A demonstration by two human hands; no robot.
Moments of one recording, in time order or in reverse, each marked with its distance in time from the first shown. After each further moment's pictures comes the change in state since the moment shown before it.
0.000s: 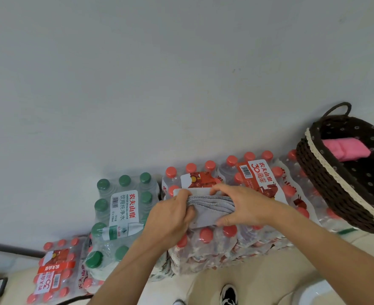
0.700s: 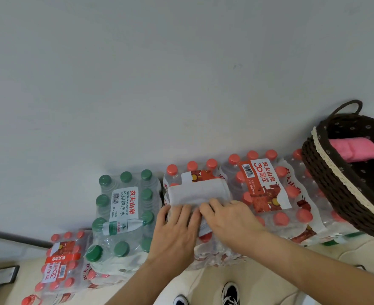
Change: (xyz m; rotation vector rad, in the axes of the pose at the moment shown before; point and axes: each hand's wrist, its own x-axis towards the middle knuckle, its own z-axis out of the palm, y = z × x) left_hand -0.037 0.021 0.029 0.397 -0.010 0.077; right_hand -0.001 -0.017 0.061 -0.784 0.445 -0.317
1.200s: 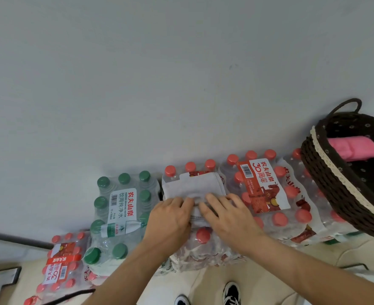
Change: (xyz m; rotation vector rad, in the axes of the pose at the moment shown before) left_hand 0.034 -0.019 -0.011 -0.065 -0.018 -0.018; right_hand -0.008 0.006 0.027 -0.051 0.199 0.068
